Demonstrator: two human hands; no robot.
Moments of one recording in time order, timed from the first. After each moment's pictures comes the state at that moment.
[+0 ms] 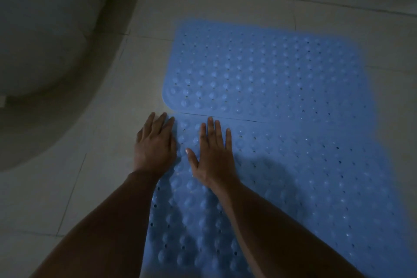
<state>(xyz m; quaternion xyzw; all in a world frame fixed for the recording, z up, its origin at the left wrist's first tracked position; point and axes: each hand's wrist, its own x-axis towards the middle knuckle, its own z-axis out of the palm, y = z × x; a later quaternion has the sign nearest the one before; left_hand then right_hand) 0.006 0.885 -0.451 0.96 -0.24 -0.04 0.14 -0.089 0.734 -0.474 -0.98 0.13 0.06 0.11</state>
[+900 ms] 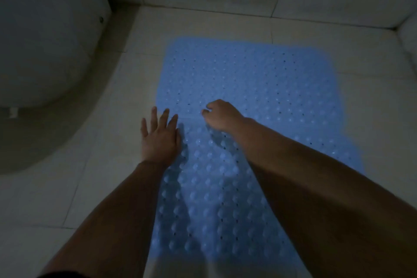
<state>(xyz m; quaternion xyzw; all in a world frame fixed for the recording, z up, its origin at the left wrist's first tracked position) -0.008 0.848 -0.412 0.96 -0.25 -0.02 0.10 -0.025 0.640 -0.350 -0.92 0.21 0.17 0.28</state>
